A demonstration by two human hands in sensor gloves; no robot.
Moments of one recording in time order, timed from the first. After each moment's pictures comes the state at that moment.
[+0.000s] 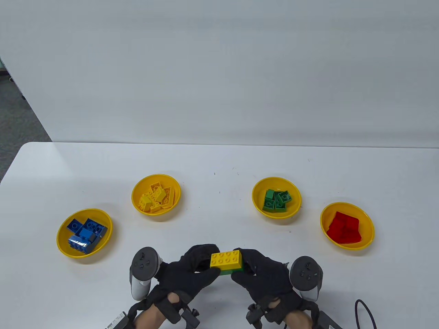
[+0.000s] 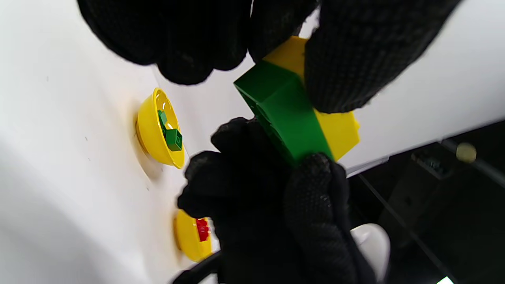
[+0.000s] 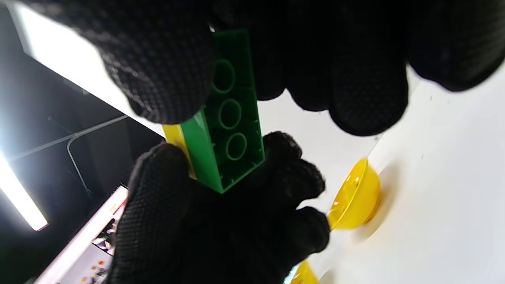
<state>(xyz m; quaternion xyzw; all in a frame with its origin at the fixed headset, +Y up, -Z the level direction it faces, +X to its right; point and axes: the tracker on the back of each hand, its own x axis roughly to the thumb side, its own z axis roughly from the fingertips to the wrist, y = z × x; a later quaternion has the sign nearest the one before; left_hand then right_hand) -0.153 -0.708 -0.273 -0.06 -0.25 0.59 0.76 0.114 -0.698 -0.264 0.24 -0.09 0.79 0.56</state>
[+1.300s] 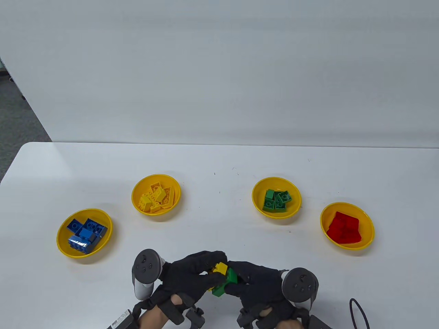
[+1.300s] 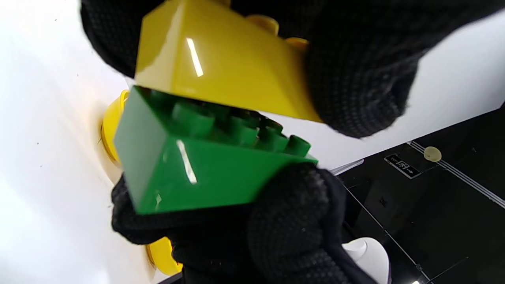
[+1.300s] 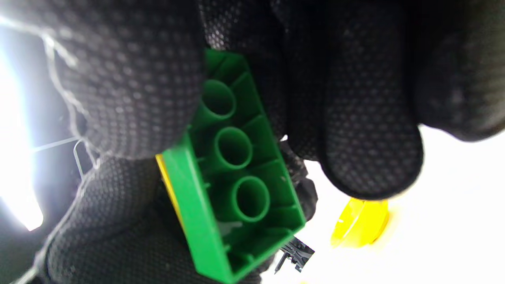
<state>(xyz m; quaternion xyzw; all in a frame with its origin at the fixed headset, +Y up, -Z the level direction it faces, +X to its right) -0.148 -0.706 -0.273 -0.04 -0.26 0.63 0.73 0.100 -0.700 -0.250 0.24 -0.12 0.79 0.55</state>
